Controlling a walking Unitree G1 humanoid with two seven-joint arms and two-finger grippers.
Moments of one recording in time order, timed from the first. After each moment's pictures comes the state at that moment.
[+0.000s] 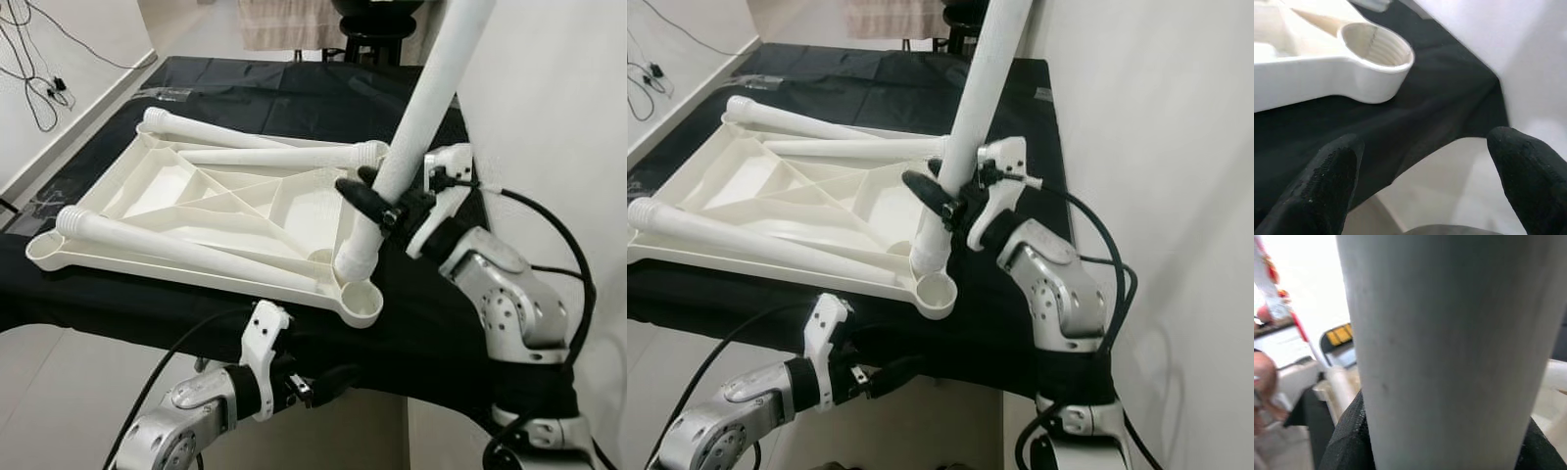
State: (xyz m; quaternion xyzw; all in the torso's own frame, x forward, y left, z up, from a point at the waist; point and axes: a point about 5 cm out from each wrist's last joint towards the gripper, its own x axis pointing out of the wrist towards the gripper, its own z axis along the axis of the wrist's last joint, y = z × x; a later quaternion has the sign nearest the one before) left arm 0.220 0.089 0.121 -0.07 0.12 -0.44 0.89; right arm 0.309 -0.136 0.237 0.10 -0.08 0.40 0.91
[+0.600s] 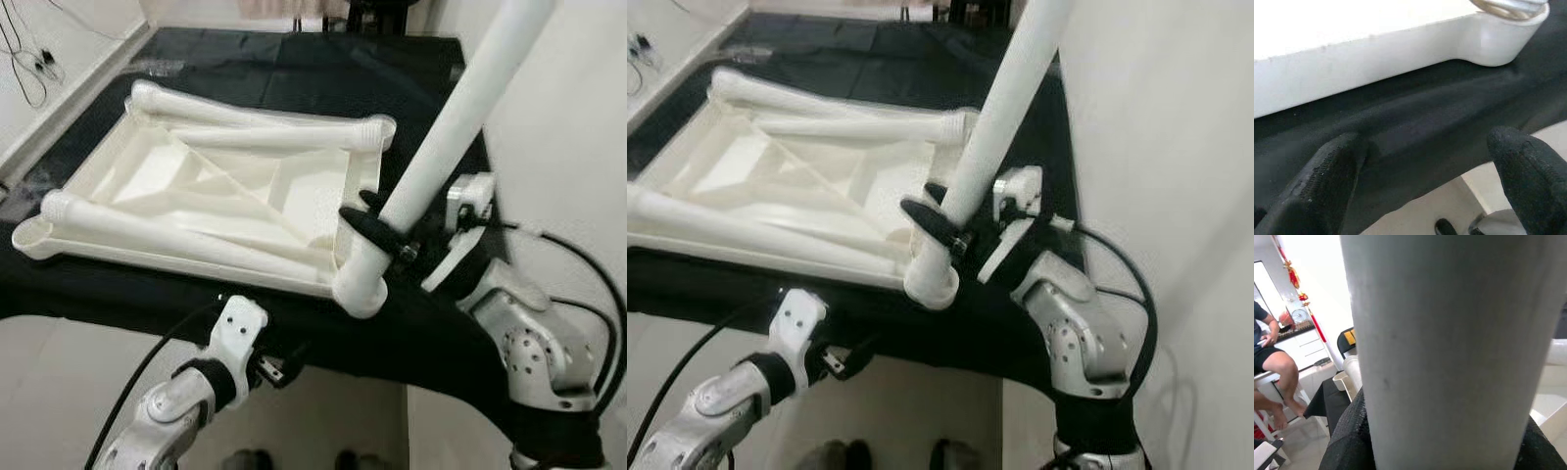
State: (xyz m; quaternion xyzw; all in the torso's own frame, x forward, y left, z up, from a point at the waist) left arm 0.222 0.118 0.132 0.06 0.08 -0.28 0.95; right arm 0.281 -0.143 0.237 0.08 -0.12 0.42 0.90
